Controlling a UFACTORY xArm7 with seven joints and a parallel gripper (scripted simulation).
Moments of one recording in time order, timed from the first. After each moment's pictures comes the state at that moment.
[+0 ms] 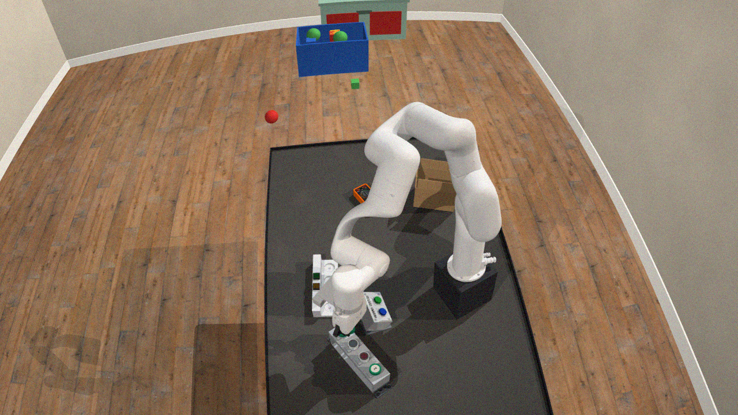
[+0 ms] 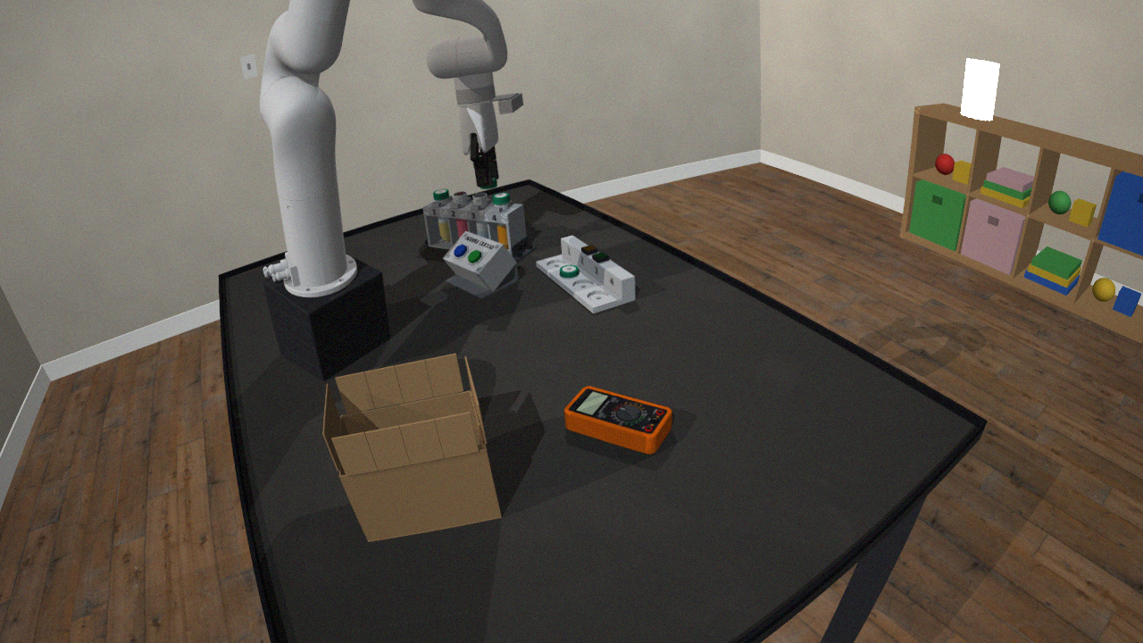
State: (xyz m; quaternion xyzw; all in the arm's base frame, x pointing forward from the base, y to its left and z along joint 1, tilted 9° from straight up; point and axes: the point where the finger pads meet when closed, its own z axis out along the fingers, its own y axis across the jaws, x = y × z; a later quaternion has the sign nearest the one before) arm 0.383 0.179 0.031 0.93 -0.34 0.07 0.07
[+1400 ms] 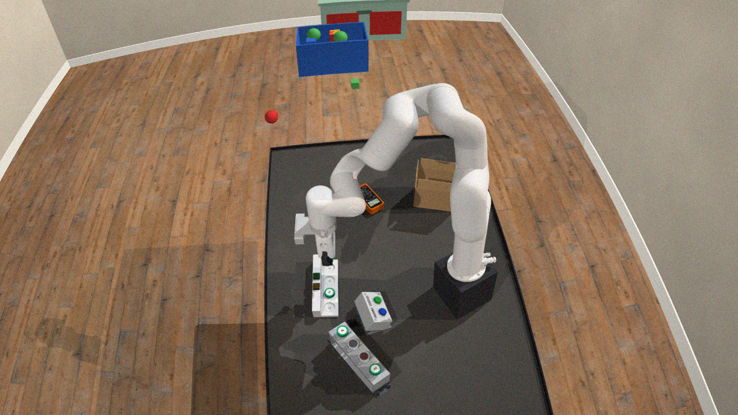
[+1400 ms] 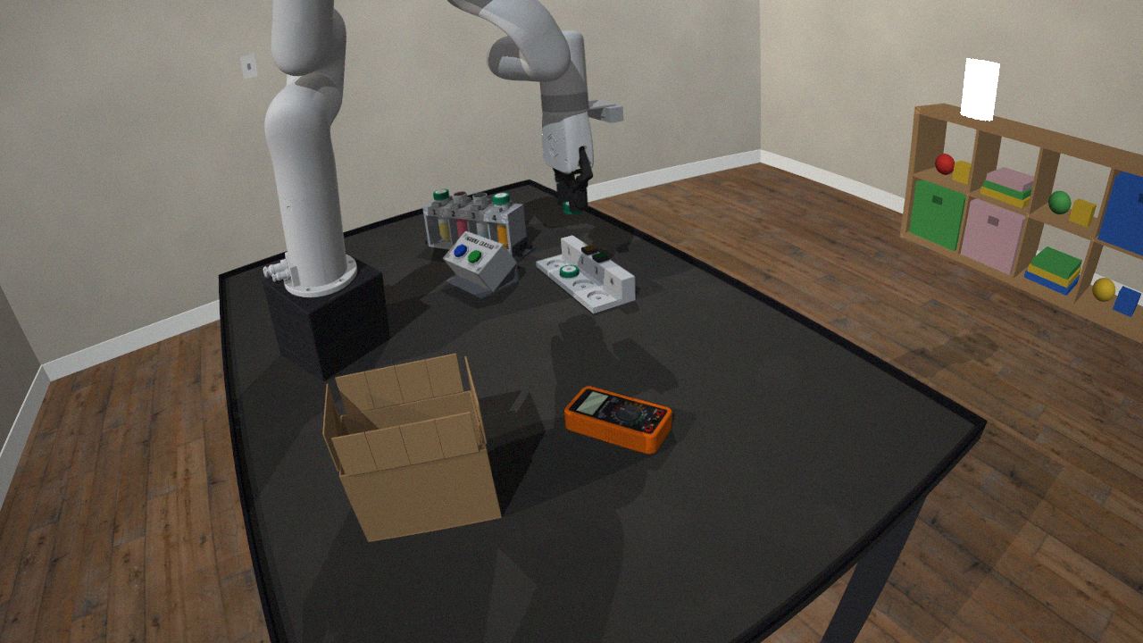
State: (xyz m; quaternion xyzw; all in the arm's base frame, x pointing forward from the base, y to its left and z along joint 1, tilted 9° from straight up) arm 0.427 -0.064 0.069 1.00 -0.04 0.03 0.07
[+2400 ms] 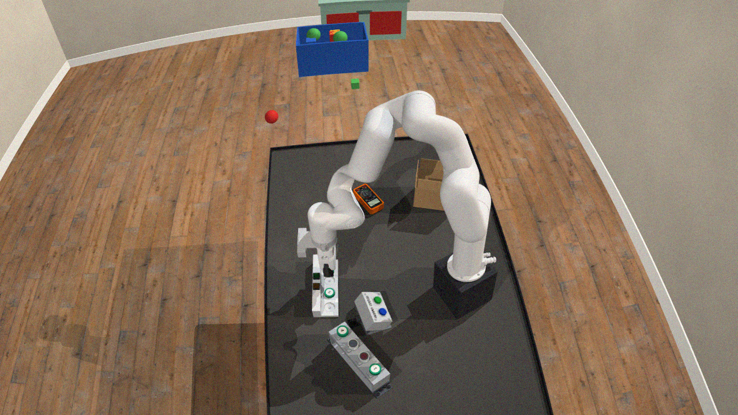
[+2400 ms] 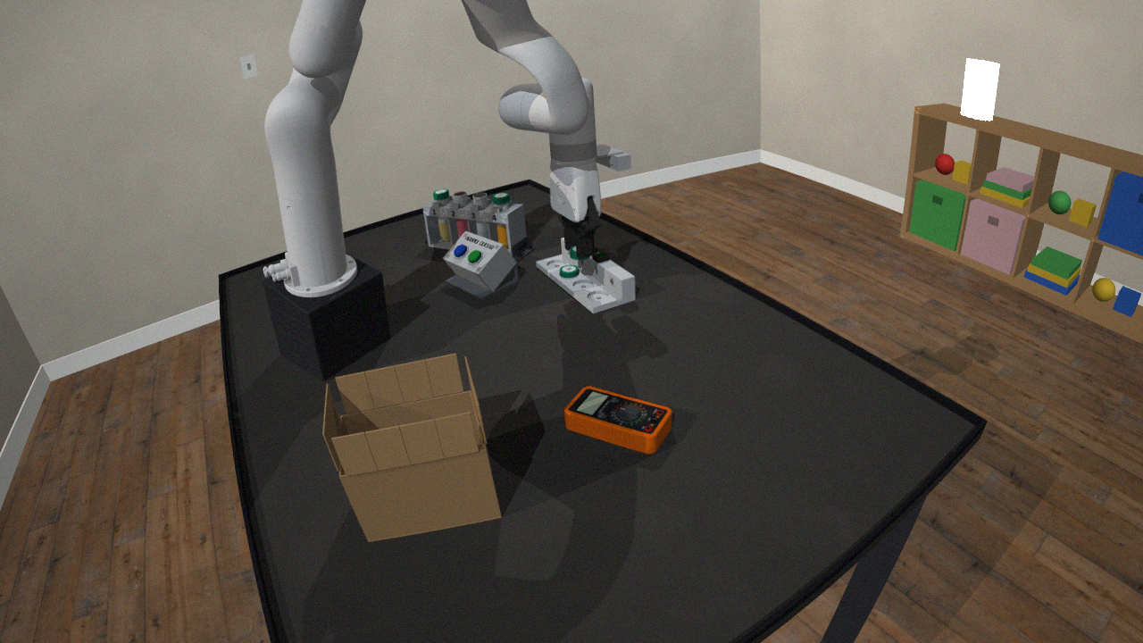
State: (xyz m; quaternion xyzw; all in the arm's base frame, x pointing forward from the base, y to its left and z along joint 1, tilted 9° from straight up) arm 0.433 -0.085 -0.010 1.00 -0.03 0.03 0.07
